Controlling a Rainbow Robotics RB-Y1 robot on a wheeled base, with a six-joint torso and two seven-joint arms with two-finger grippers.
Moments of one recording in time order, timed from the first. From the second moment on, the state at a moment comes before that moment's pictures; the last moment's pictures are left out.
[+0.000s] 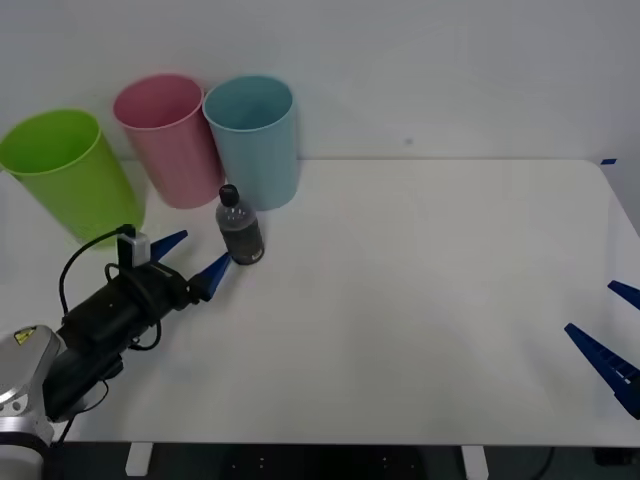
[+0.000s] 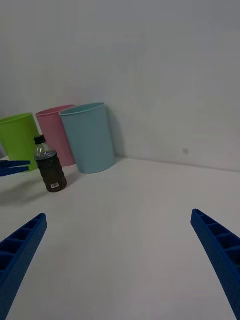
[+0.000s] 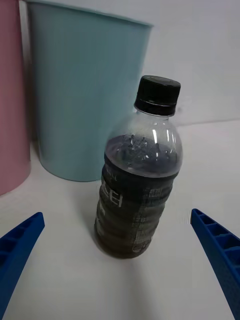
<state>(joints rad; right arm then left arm) 0.35 -0.40 -0.52 -1.66 0.96 -1.22 0.00 -0.19 0.27 0.18 -1.18 -1.22 -0.75 -0.10</state>
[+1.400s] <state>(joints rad) 0.35 -0.40 -0.52 -1.66 0.96 -1.22 0.00 -0.42 0.14 0.23 -0.99 -1.48 -0.66 -0.11</state>
